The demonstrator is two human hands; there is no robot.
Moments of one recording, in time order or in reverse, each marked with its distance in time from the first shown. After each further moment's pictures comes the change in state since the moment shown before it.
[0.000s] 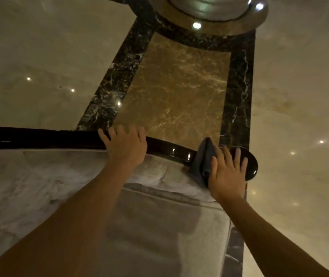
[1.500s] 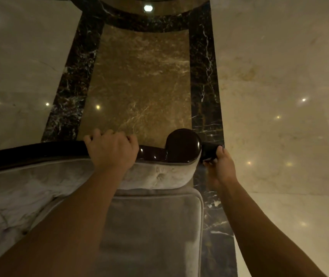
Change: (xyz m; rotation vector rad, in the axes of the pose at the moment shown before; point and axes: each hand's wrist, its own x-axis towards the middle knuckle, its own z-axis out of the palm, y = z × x) left_hand -0.037 0.134 0.044 0.279 0.160 0.178; right_hand 0.021 0.147 0.011 1.702 0.007 0.774
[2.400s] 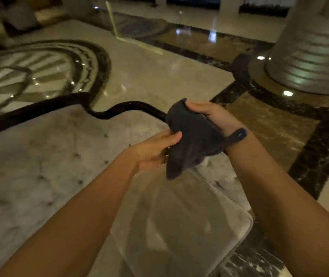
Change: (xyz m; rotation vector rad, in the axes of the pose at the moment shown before) left_hand -0.374 -0.163 -0.255 -1.870 -0.271 -0.261; right_hand -0.466 -0.110 0.119 -0.604 -1.591 0.333
